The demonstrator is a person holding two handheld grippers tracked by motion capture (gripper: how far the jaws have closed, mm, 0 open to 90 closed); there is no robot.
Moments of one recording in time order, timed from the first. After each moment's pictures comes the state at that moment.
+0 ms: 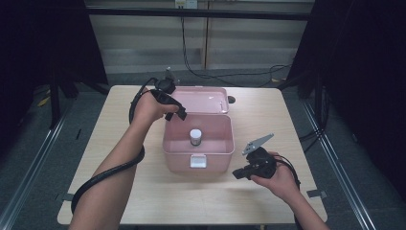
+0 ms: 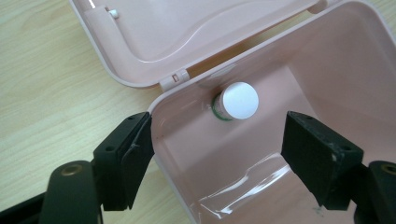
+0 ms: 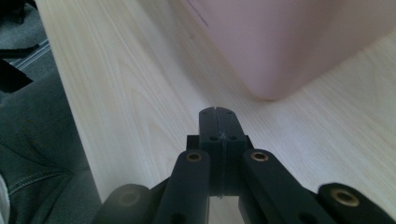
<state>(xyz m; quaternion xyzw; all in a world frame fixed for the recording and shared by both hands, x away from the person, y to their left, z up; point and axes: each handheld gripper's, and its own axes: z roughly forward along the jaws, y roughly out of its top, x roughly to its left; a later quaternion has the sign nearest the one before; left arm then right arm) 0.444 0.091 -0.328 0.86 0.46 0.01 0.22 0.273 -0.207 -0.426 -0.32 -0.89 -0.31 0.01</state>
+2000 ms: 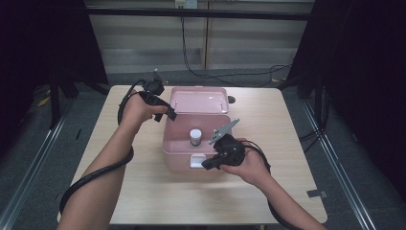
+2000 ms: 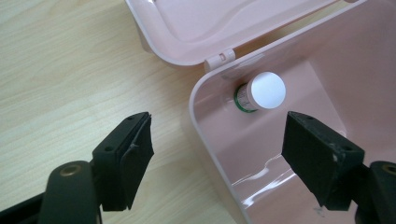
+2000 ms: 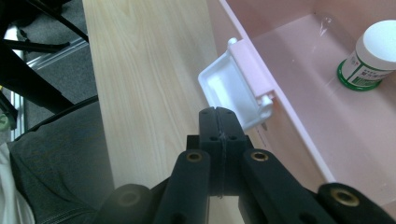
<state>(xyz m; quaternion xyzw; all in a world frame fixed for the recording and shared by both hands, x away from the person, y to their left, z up) 0.448 0.122 -0.336 0.85 0.48 0.01 0.22 0.299 -0.122 -0.389 -0.24 -0.91 -0.34 0.03</state>
